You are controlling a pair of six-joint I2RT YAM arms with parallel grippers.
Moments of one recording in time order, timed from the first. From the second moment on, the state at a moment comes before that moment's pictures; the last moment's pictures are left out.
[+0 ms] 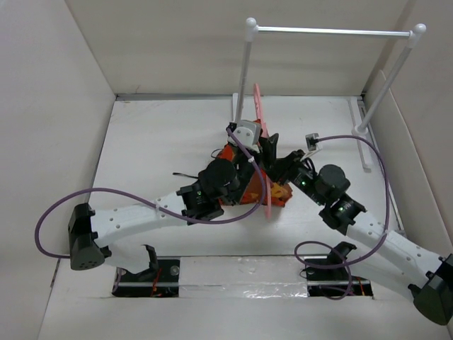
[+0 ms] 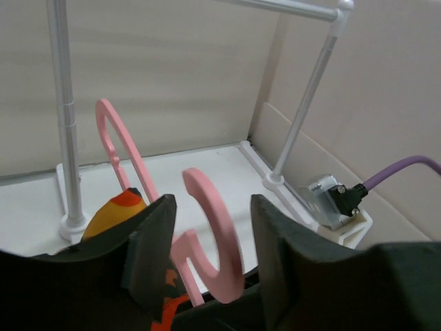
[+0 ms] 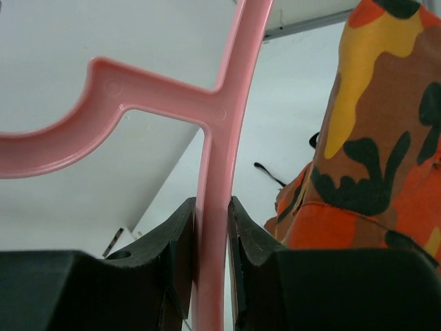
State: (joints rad) left arm -1.25 1.32 1.19 0.40 -0.75 -0.06; right arm 0.70 0.87 0.59 0.36 -0.06 0.71
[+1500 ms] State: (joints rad) left arm -1.19 0.96 0.58 0.38 -0.71 -0.43; right arm -0.21 1.35 1.17 0.38 -0.54 0.89
